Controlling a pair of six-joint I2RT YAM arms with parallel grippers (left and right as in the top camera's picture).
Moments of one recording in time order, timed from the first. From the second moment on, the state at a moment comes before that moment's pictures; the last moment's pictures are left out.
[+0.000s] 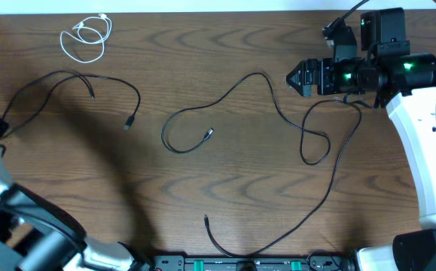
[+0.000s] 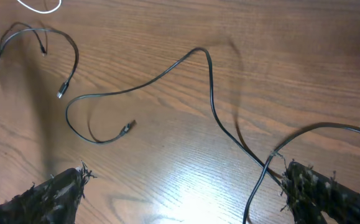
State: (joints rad) left arm 0.82 1.72 1.37 -0.52 -0.09 -0.17; right arm 0.13 1.61 1.61 -1.00 -0.44 0.10
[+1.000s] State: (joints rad) left arm 0.82 2.01 1.38 -0.45 0.08 -0.54; right arm 0.13 1.61 1.61 -1.02 -0.44 0.09
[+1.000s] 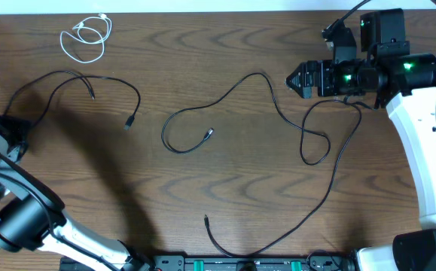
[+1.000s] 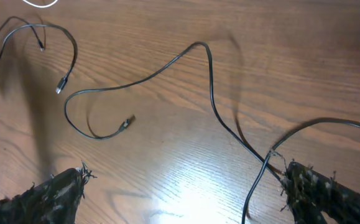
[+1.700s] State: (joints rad) left arm 0.83 2.02 1.38 -0.12 0.10 -0.30; right arm 0.13 1.61 1.61 -1.06 -0.44 0.09
